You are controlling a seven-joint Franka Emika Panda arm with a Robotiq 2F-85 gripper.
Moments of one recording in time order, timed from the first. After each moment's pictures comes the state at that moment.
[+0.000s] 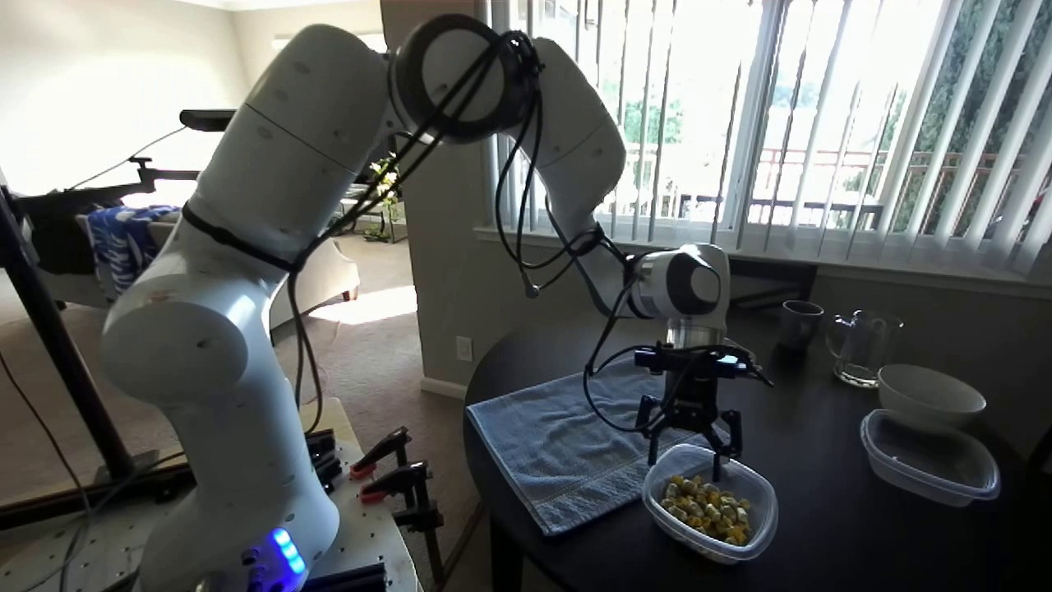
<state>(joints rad) -0.14 0.67 -0.12 -1.81 -0.46 2.06 -0.28</state>
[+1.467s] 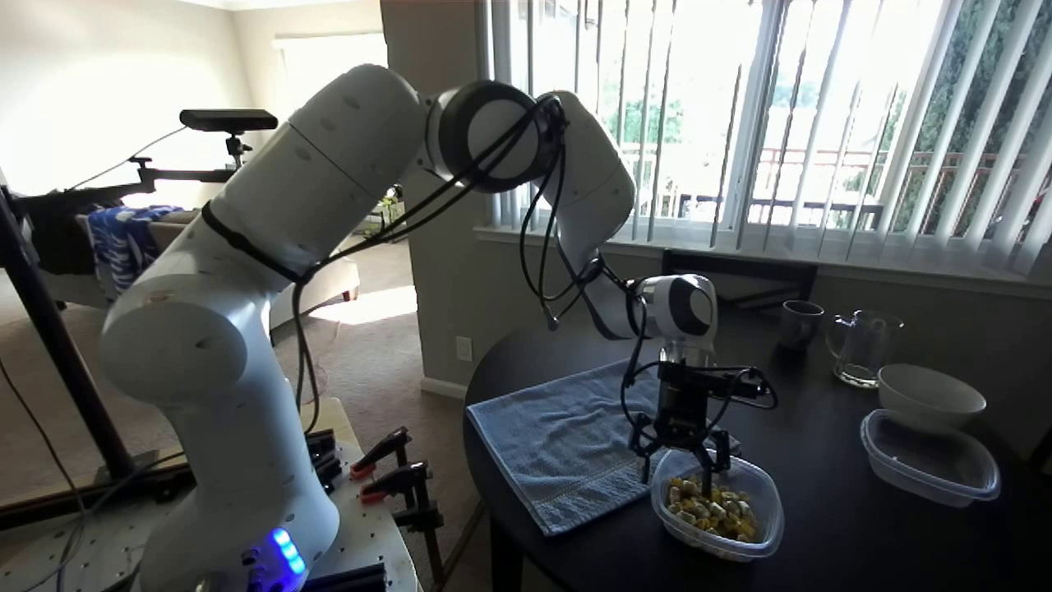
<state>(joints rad) -0.14 0.83 -0.06 -1.66 -0.57 1.90 -0.69</state>
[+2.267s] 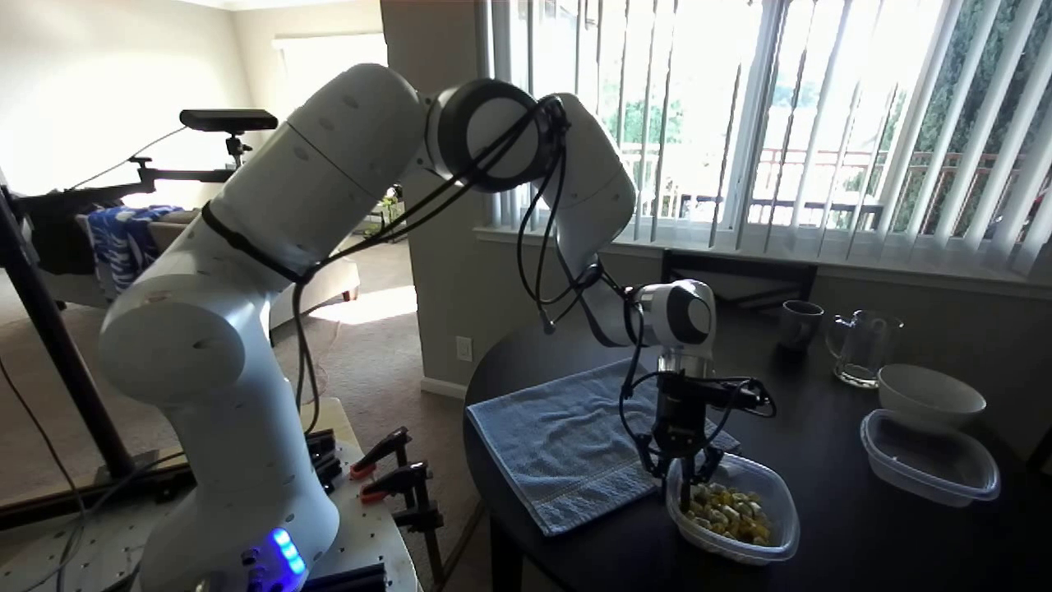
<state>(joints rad) -0.16 0.83 -0.06 -1.69 -0.56 1.97 -0.71</state>
